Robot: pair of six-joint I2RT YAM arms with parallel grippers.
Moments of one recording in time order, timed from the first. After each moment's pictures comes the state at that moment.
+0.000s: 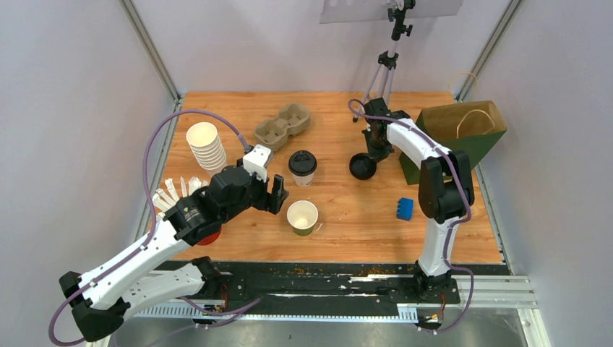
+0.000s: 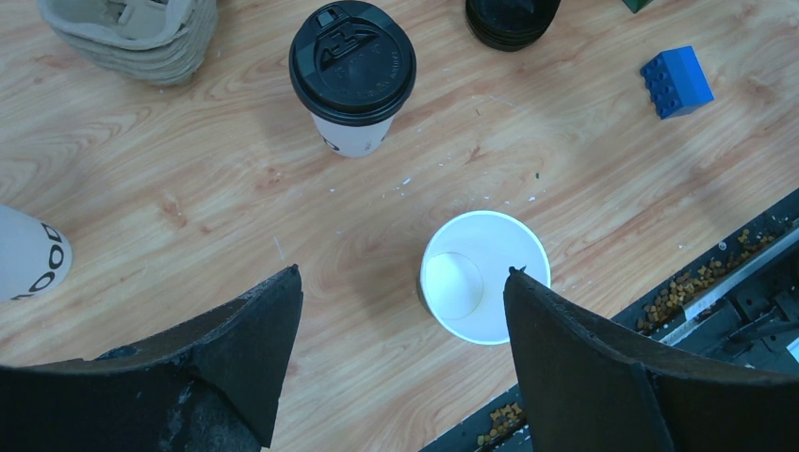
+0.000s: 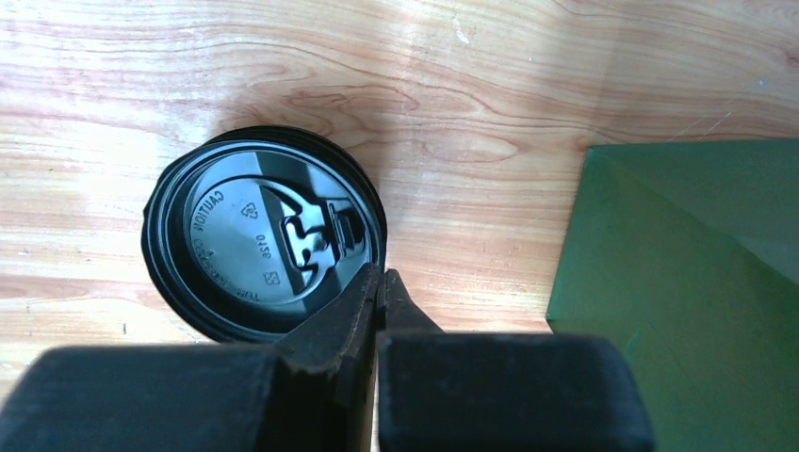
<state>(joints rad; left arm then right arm) -0.87 0.84 0.91 -0.54 -0.22 -0.27 0.30 1.98 1.58 -0.81 0.16 0.11</state>
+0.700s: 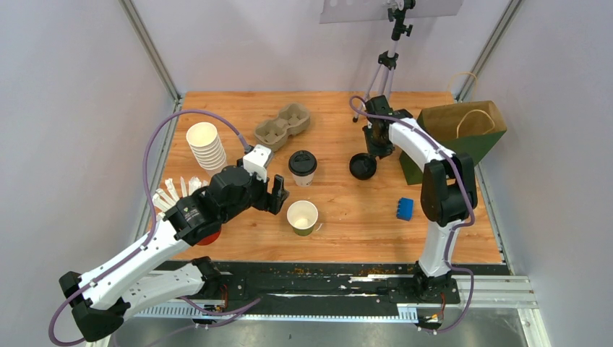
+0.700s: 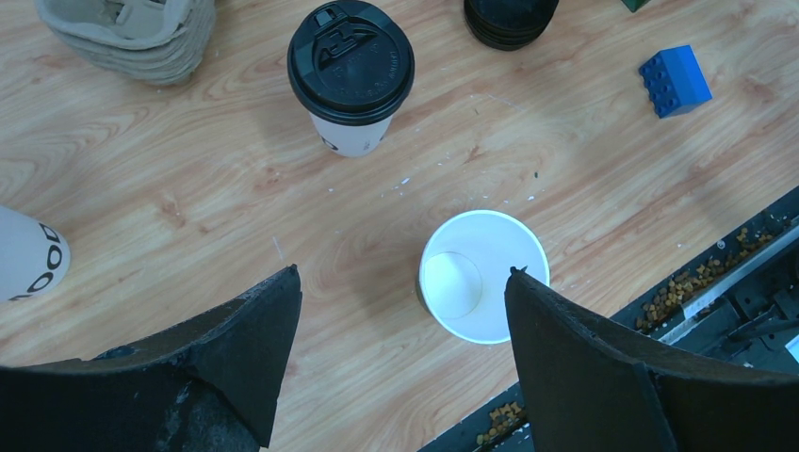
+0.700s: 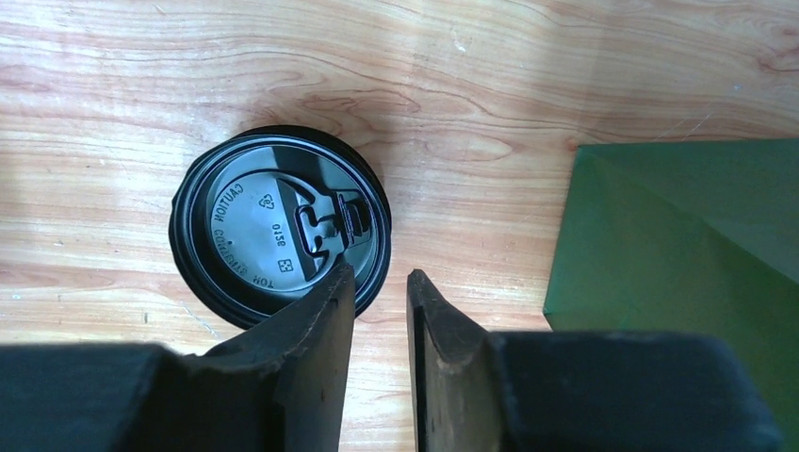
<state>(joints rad) -0.87 0.84 0.91 -0.54 -0.22 -0.27 0.30 1.93 1.58 -0.81 0.15 0.12</state>
